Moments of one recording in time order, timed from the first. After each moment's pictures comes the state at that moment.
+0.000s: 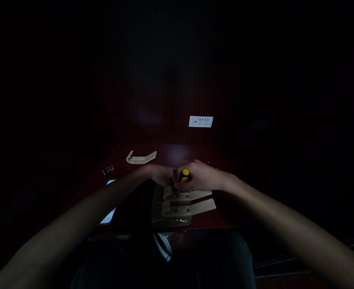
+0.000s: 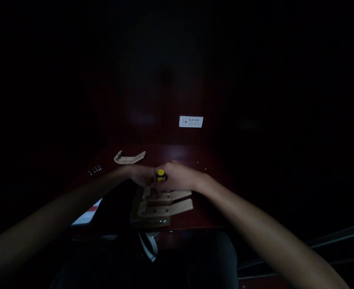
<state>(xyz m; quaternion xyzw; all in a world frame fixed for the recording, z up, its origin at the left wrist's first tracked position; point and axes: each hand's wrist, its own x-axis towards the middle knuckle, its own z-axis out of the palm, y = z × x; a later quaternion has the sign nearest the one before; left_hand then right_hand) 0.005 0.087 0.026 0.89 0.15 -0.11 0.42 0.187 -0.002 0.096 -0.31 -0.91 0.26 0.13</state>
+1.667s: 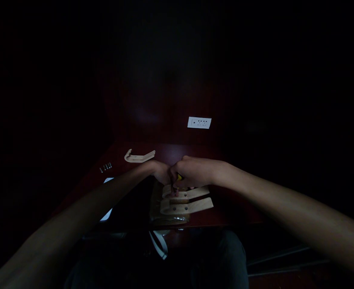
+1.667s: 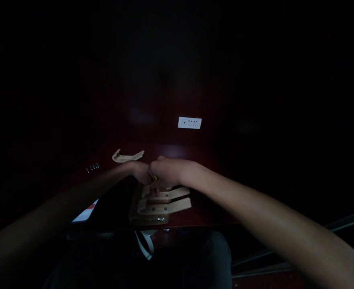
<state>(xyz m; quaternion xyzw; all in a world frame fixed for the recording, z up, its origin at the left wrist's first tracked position) 0.013 0.085 0.042 0.90 0.24 -0.20 0.30 0.156 -0.011 0.139 -0.36 -0.92 0.13 -0.09</state>
